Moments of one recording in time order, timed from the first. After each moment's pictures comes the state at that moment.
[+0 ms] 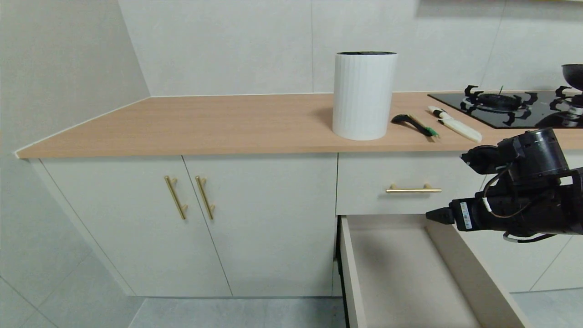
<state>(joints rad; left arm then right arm) 0.00 0.00 0.00 0.01 -0.05 0.01 0.30 1.61 -0.93 0.02 -0.13 0.12</state>
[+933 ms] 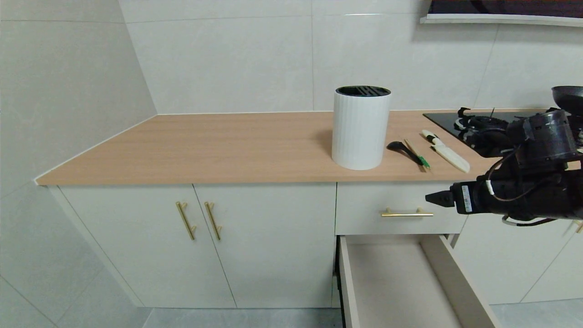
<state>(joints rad) 0.00 0.00 0.00 0.01 -0.06 0.01 0.29 1.61 -1.00 0.00 -0.13 0.09</state>
